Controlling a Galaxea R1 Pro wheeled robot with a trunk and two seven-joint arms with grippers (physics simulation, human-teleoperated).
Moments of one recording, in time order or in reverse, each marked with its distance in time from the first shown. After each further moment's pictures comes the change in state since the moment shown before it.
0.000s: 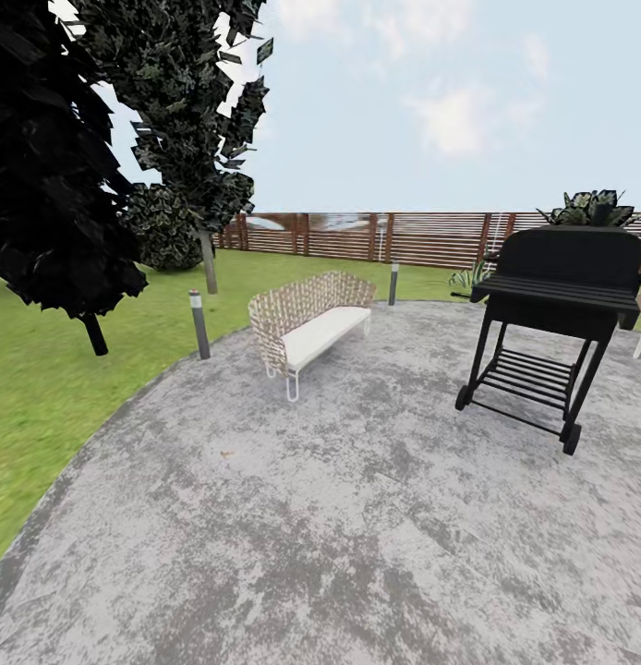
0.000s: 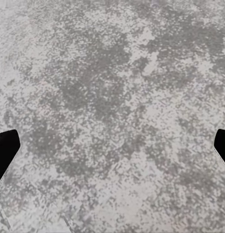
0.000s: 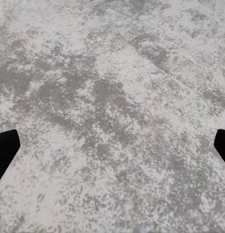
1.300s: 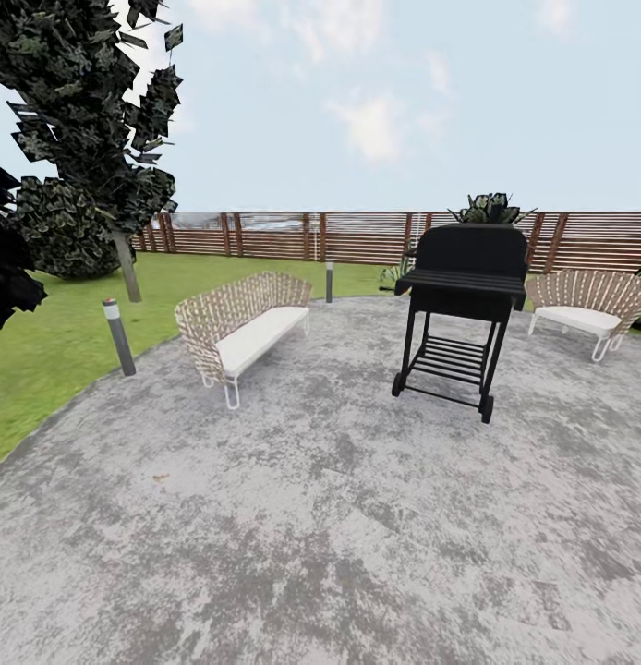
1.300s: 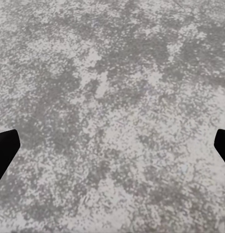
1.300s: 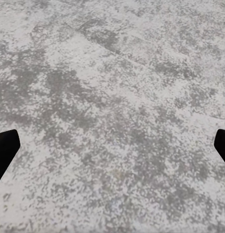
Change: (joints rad) left arm -0.002 0.000 0.001 -0.001 -0.003 0.000 -0.004; right arm 0.000 0.003 0.001 0.003 -0.001 0.000 0.000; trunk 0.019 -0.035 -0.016
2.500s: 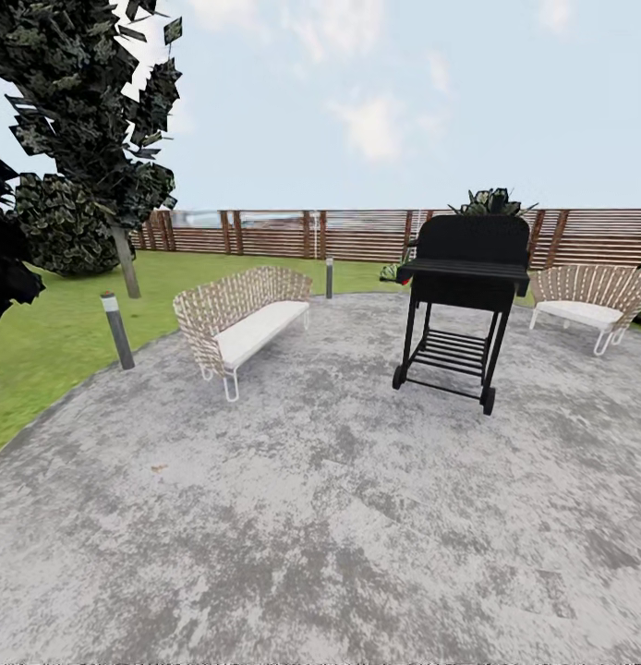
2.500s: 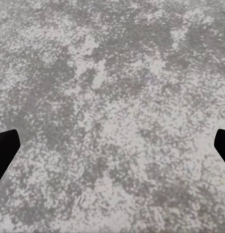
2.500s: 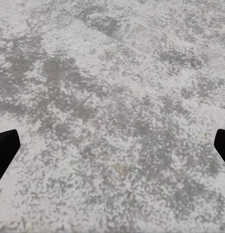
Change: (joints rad) left arm 0.000 0.000 0.000 0.000 -0.001 0.000 0.001; right arm 0.000 0.000 0.002 0.000 0.002 0.000 0.001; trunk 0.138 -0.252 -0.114
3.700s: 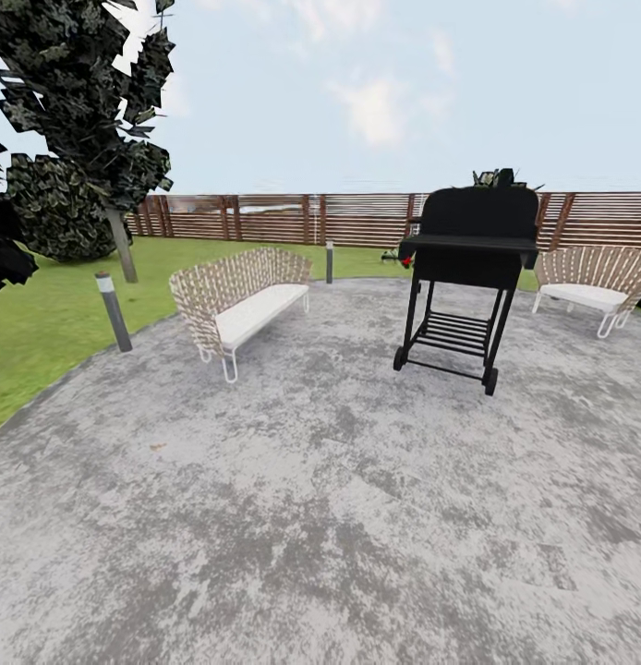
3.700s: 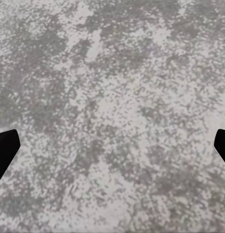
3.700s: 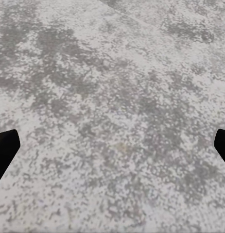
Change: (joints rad) left arm 0.000 -0.001 0.000 0.000 0.000 0.000 0.000; right arm 0.000 0.000 0.002 0.002 0.003 -0.002 0.000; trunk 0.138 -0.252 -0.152
